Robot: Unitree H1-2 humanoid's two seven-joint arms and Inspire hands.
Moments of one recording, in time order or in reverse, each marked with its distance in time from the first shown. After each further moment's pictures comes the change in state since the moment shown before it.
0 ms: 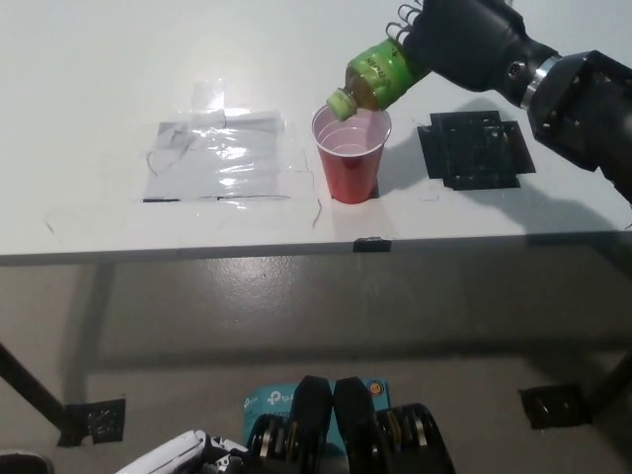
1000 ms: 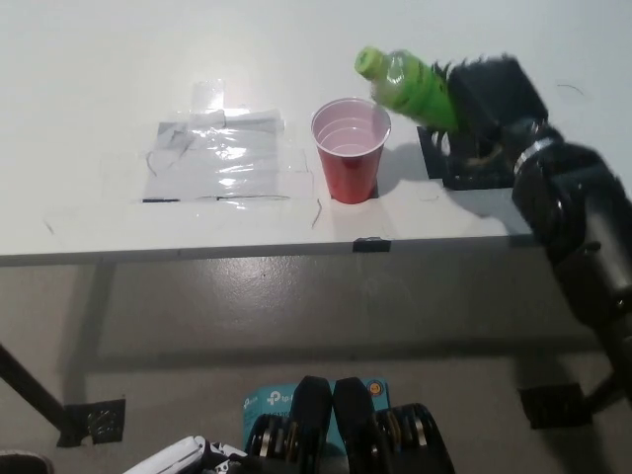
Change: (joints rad) left_arm 0.011 -0.003 -0.001 0.002 0.000 0.007 0.000; right_arm 0.301 0.271 -0.563 -0.040 0.437 0.165 0.351
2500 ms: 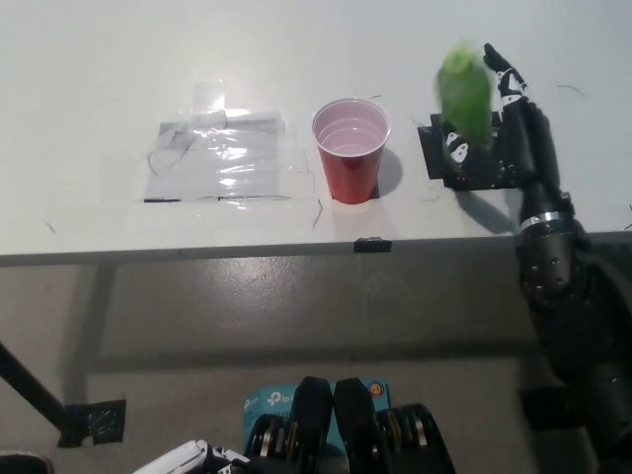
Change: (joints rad) left_arm 0.011 -0.006 0.000 0.003 0.002 -0.021 0.000; right_arm 0.097 0.070 -0.179 0.200 0.360 -0.343 -0.448
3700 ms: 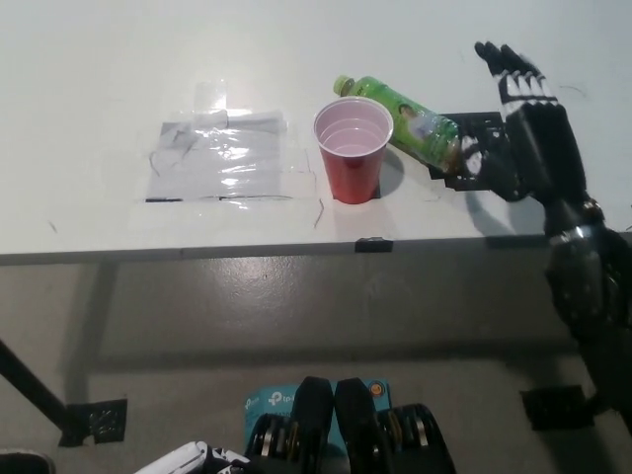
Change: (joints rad) left_arm 0.005 0.000 0.001 -0.001 0.001 -0.005 0.000; right_arm 0.149 -0.124 0.153 -0.388 -0.059 0.090 0.049
